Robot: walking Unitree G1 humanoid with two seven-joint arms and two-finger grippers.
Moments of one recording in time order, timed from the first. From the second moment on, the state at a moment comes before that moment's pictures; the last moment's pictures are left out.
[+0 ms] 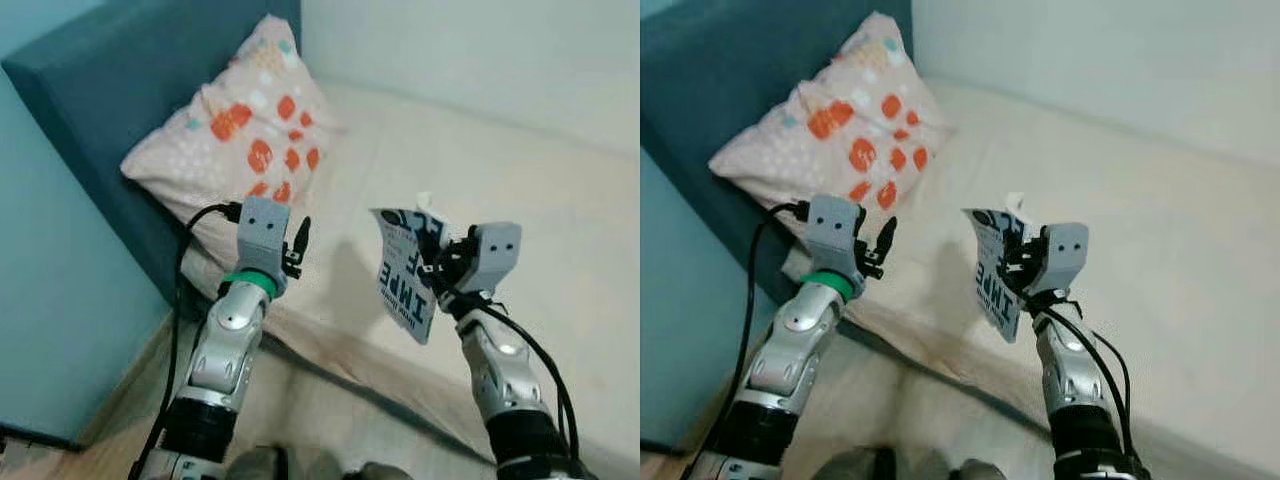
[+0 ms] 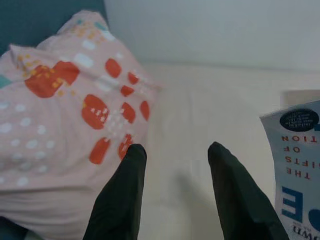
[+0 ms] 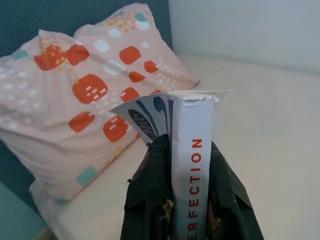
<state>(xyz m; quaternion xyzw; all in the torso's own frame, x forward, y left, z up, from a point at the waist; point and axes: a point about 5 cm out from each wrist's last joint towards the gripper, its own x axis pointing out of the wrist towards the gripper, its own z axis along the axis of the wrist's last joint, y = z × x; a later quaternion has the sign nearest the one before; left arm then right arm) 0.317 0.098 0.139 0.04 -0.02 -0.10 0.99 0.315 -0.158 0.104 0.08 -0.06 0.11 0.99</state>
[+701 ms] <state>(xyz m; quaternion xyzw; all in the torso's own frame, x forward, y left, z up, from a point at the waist) 0.309 0.091 0.130 0.06 -0.01 -0.15 0.99 0.305 -0.158 0.094 0.31 -0.04 0.14 0.94</state>
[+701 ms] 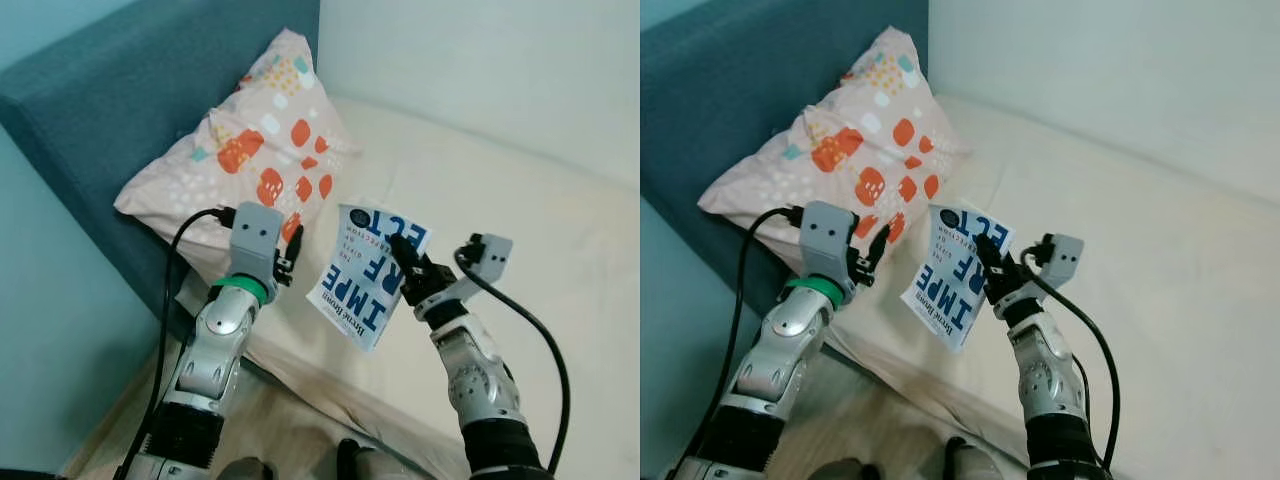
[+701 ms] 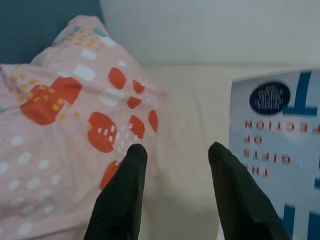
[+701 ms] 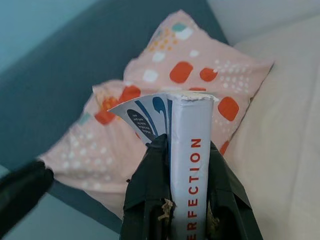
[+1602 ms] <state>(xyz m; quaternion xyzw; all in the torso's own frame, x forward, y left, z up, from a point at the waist) 0.307 0.086 0.127 0.08 -0.01 -0.18 0.98 0.308 -0.157 0.087 0.42 -0.03 0.13 0.90</state>
